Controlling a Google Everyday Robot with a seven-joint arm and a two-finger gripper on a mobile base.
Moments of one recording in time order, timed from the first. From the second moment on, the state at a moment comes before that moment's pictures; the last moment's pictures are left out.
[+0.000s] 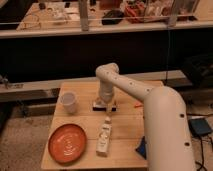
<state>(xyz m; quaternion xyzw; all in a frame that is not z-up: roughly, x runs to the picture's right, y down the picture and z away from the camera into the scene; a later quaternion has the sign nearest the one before) 0.004 0.132 0.887 -0.42 -0.21 -0.33 0.82</state>
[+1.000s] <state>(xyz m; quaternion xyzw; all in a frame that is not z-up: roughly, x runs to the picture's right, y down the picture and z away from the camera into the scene) 0.083 0.112 0.851 -0.36 -0.29 -0.27 0.84</state>
